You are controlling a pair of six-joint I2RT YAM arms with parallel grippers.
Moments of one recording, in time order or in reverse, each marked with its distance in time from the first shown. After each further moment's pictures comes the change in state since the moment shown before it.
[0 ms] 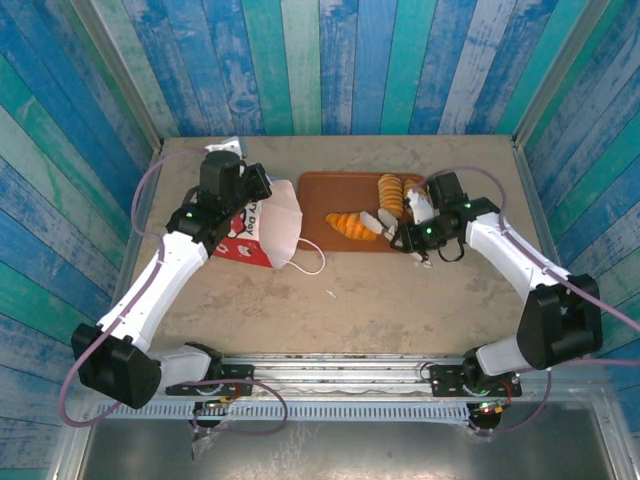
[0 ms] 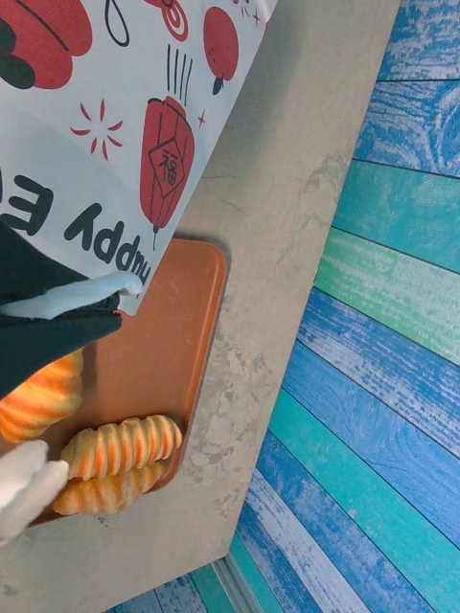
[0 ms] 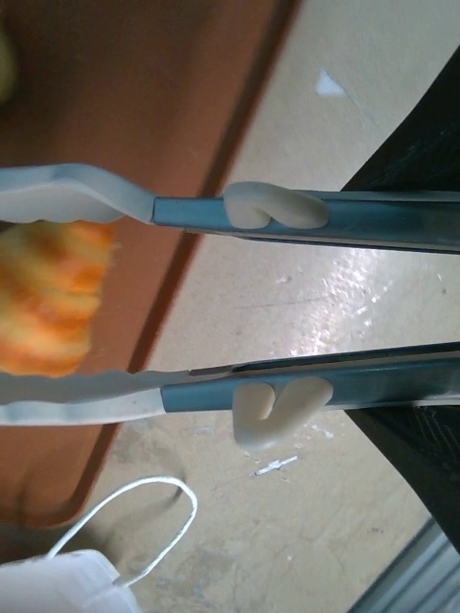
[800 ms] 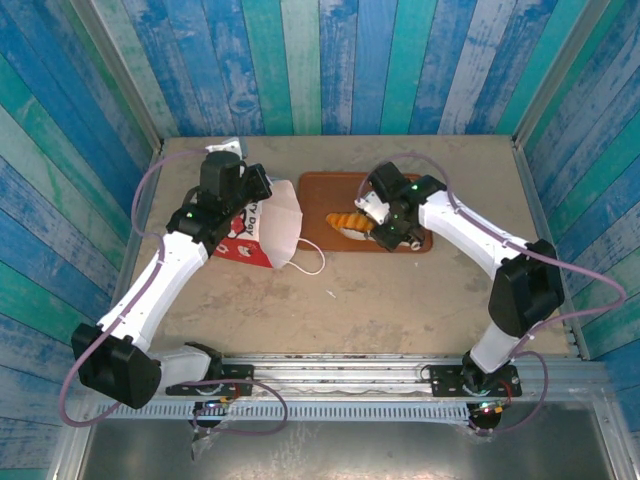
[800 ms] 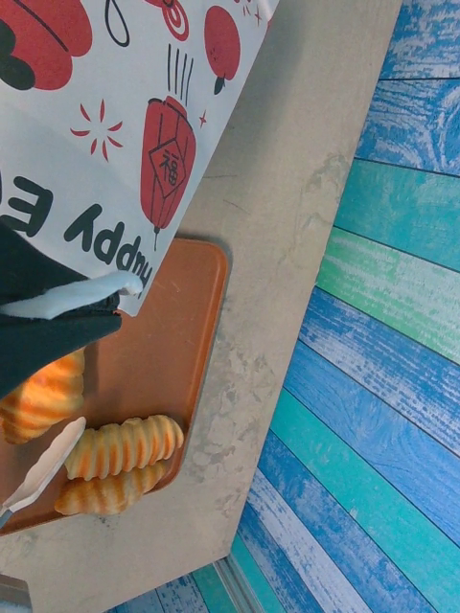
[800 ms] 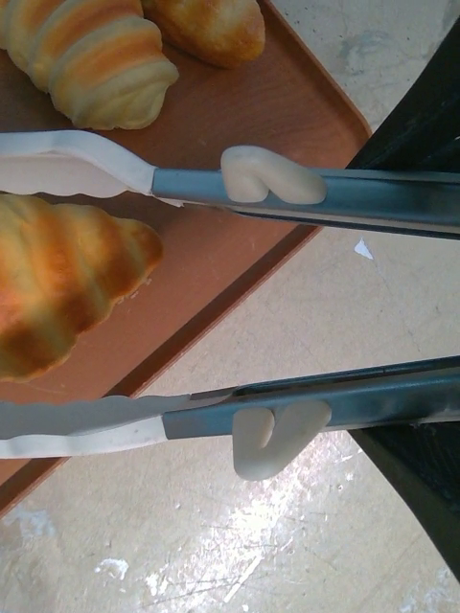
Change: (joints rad) left arm 0.000 0.000 -0.004 0.002 0.002 0.000; right arm 0.270 0.250 0.315 -0.217 0.459 -0.348
